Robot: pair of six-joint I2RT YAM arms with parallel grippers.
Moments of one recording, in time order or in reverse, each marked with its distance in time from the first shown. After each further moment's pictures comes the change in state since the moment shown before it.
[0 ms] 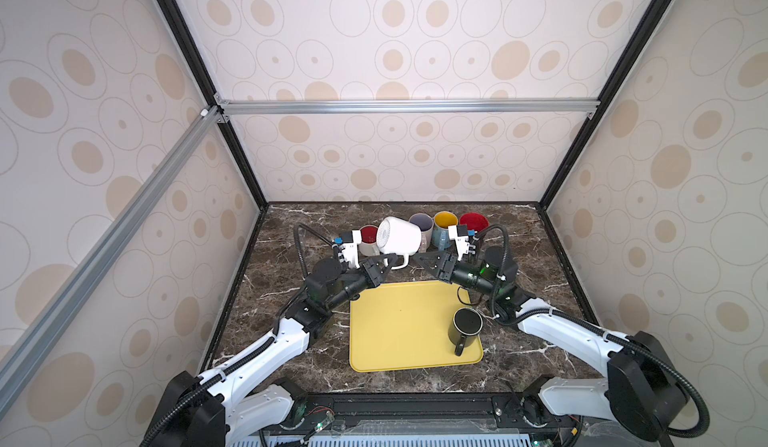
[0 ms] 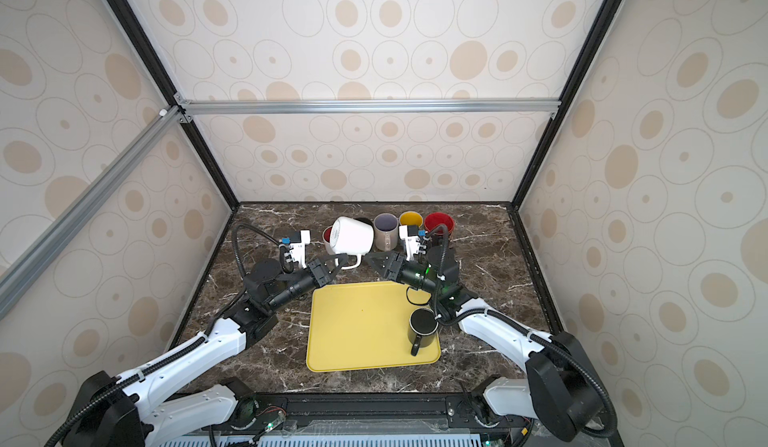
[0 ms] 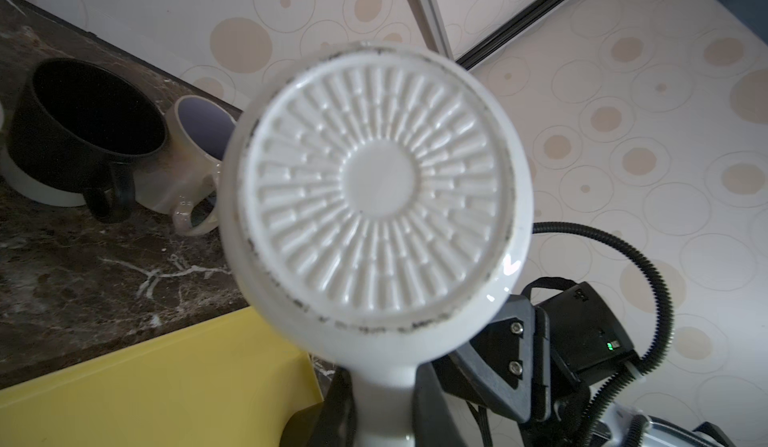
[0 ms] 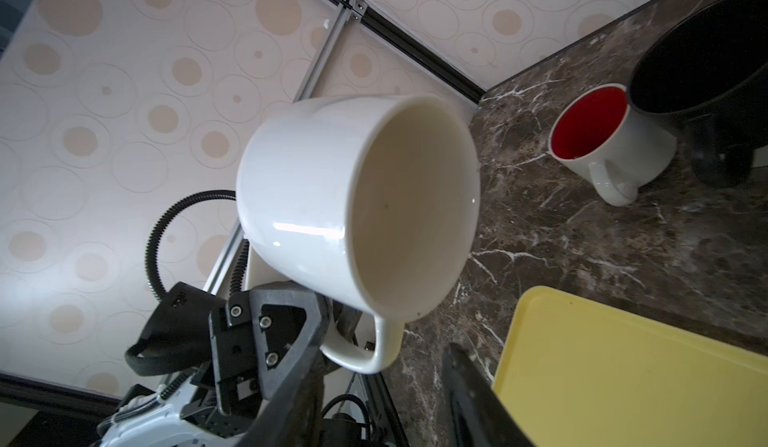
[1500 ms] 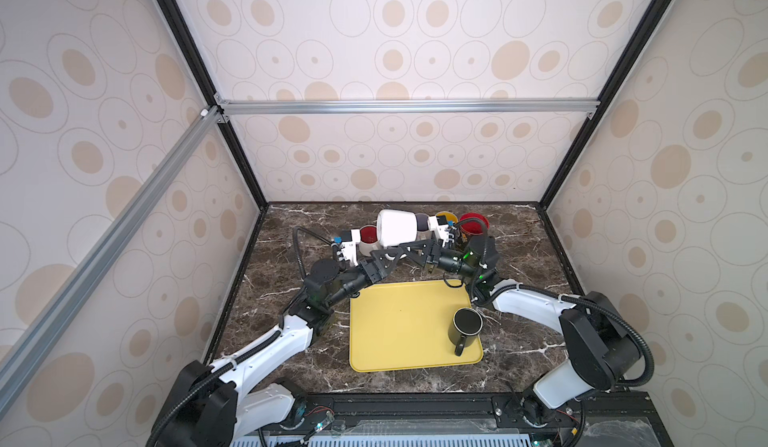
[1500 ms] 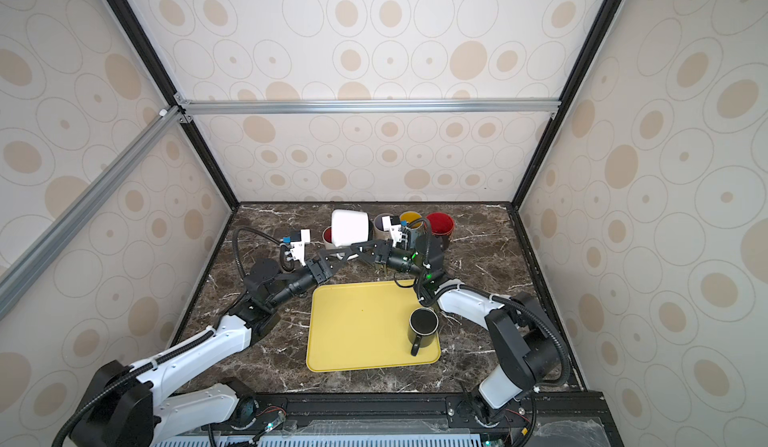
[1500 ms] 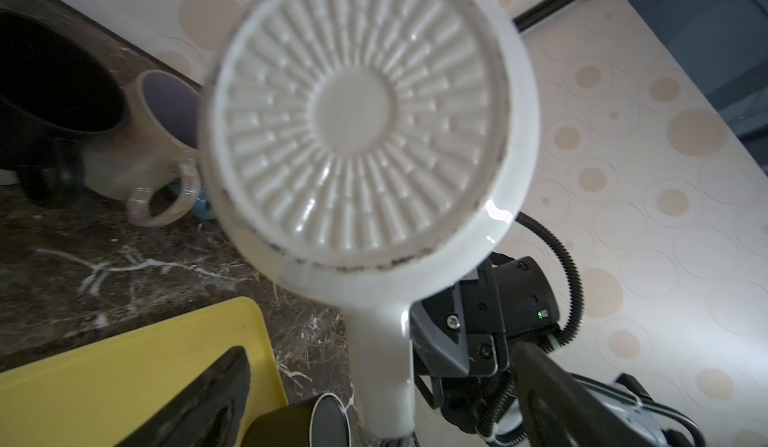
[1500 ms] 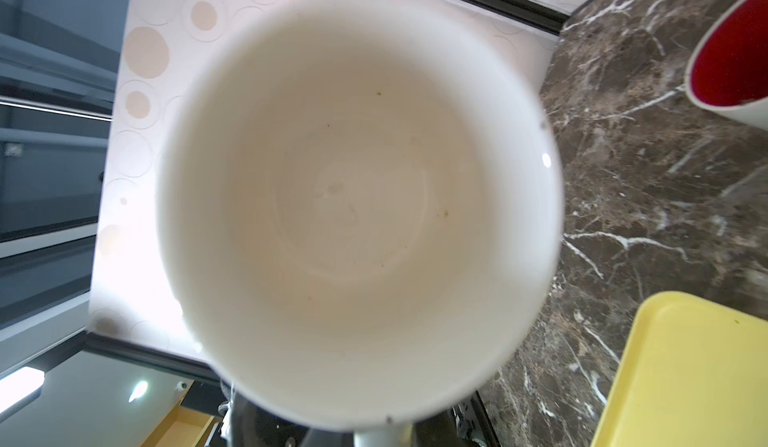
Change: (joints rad) left arm 0.040 0.019 -0.022 0.009 0.037 -0.057; right arm 0.000 0.240 0.152 0.169 -0.161 0.261
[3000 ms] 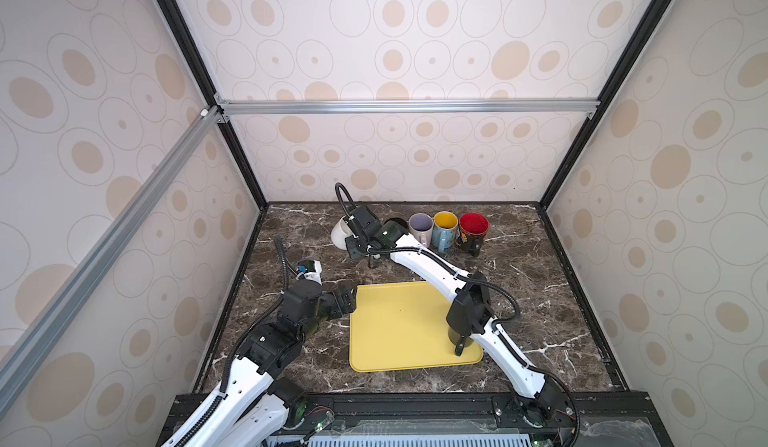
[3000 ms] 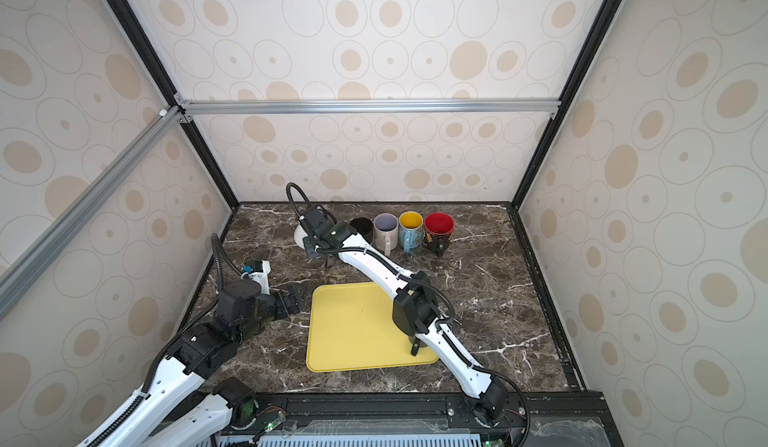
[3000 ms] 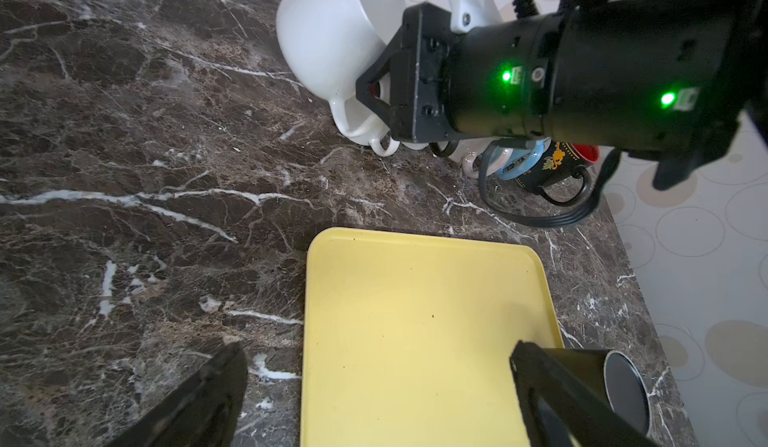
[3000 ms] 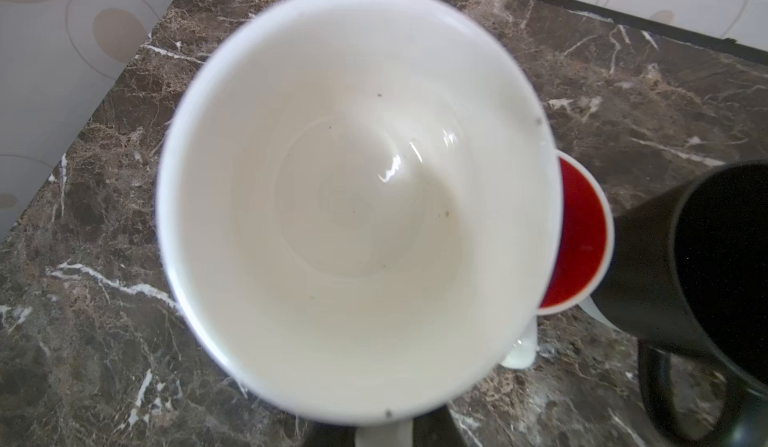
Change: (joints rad) left arm 0.008 -0.417 0.062 -1.007 -0.503 0.358; right arm 0.317 1.053 1.814 -1.668 0.915 -0.936
